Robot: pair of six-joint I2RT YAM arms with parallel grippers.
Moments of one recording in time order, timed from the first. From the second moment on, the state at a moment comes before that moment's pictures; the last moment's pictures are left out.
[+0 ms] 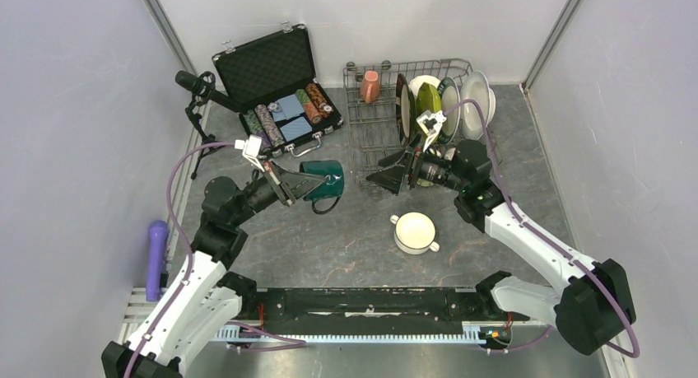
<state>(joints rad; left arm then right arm) -0.35 0.66 0.55 0.16 0.56 -0.94 0.50 1.12 0.74 0.36 -0.66 0.56</state>
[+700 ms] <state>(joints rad) -0.45 0.74 0.51 0.57 0.68 -1.13 0.68 1.29 0.68 0.85 -0.67 1.04</state>
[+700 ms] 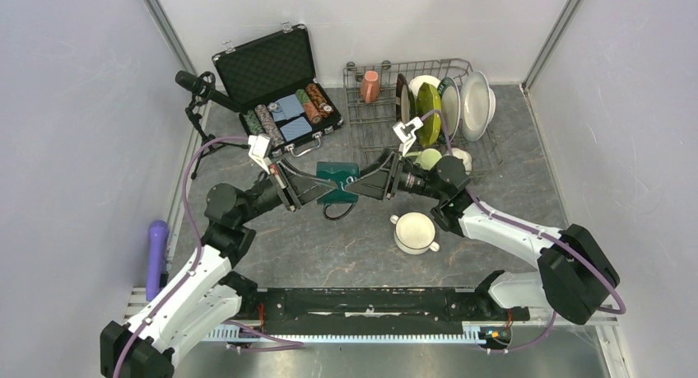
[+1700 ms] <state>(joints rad) -0.52 0.75 0.50 0.57 0.66 -1.00 0.69 1.23 0.64 0.75 -0.57 1.06</state>
